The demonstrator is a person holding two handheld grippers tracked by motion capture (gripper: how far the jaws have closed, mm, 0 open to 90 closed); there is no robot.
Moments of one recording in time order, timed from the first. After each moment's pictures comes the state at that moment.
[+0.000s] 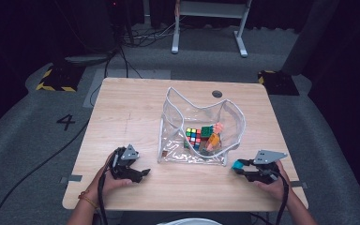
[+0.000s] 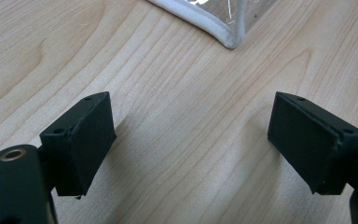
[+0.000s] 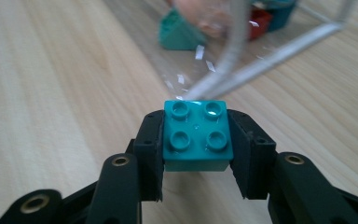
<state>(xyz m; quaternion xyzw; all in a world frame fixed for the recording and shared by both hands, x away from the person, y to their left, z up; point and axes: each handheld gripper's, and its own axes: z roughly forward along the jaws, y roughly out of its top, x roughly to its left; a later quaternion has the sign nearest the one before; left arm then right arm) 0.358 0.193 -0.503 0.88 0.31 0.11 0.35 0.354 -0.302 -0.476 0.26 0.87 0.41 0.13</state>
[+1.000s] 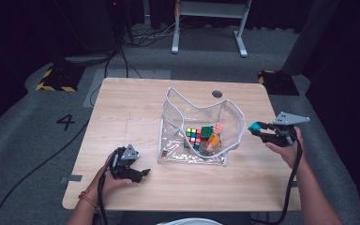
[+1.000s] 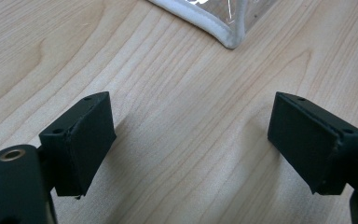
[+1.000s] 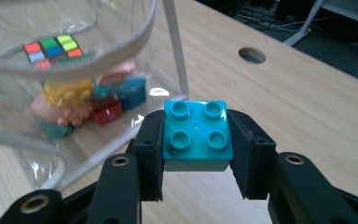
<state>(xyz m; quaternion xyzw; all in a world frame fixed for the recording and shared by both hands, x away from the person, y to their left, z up) 0.358 0.193 -0.503 0.88 0.31 0.11 0.35 0.435 -0.339 -0.399 0.32 0.82 0.42 0.22</state>
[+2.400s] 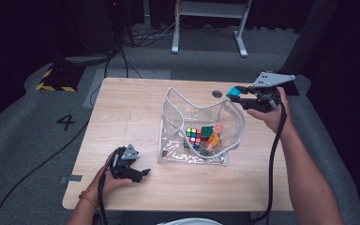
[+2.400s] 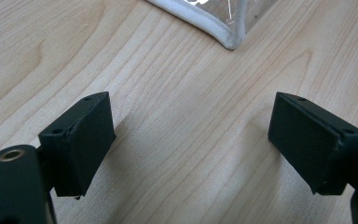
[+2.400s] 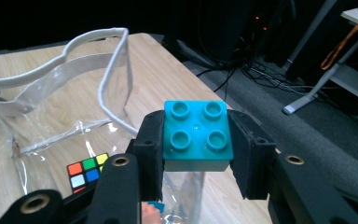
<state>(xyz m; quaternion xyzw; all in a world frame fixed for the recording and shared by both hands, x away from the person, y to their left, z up) 0.359 0.193 -0.502 0.88 0.31 0.11 0.35 0.464 -0.243 -0.285 0.21 0.83 0.45 0.25</state>
